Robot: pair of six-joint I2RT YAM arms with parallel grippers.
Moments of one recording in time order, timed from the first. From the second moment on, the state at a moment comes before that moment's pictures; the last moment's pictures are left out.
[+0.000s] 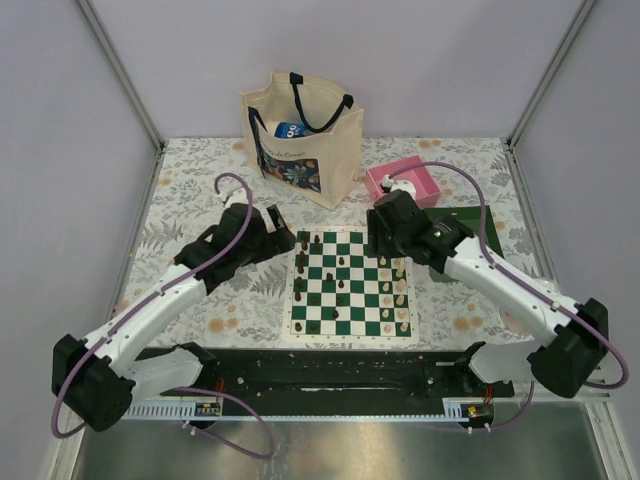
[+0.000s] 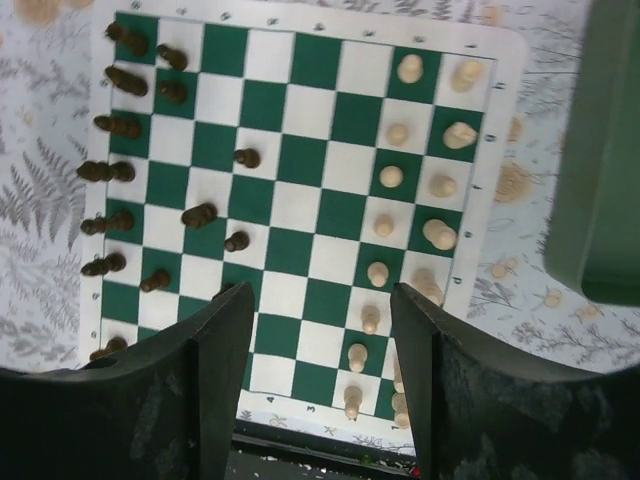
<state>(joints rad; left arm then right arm) -0.52 1.06 0.88 -0.51 -0.13 -0.73 0.73 1.34 1.21 -0.74 0.25 0.52</state>
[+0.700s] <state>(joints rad) -0.85 1.77 1.39 -0.77 -0.34 -1.32 0.68 1.05 1.05 -0.75 0.50 0.60</state>
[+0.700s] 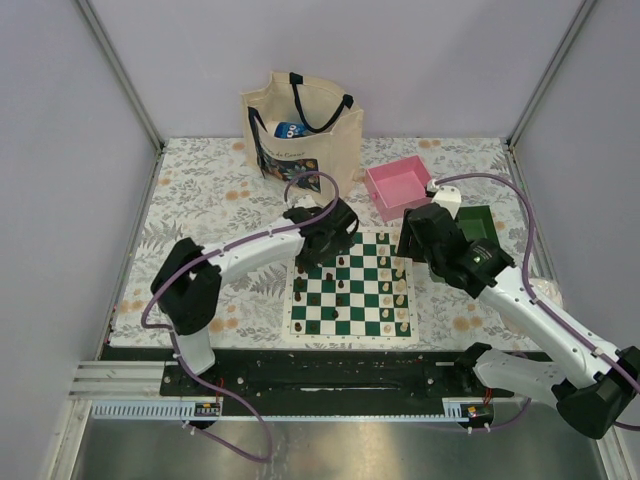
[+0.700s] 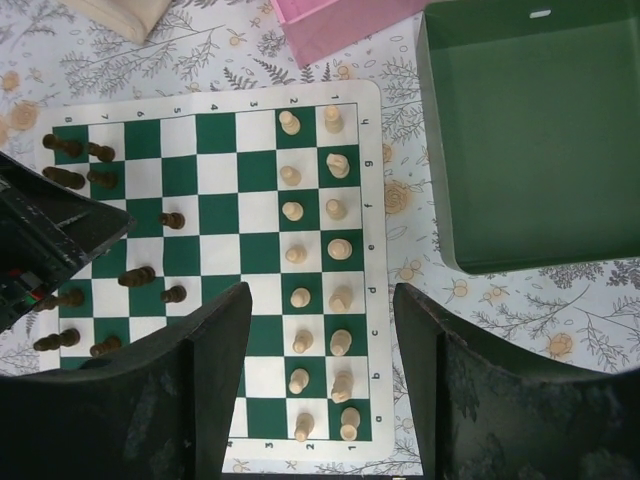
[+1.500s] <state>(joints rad) -0.87 1.86 1.38 -0.83 -0.32 -1.36 0.68 1.07 1.03 -0.74 0.48 0.55</state>
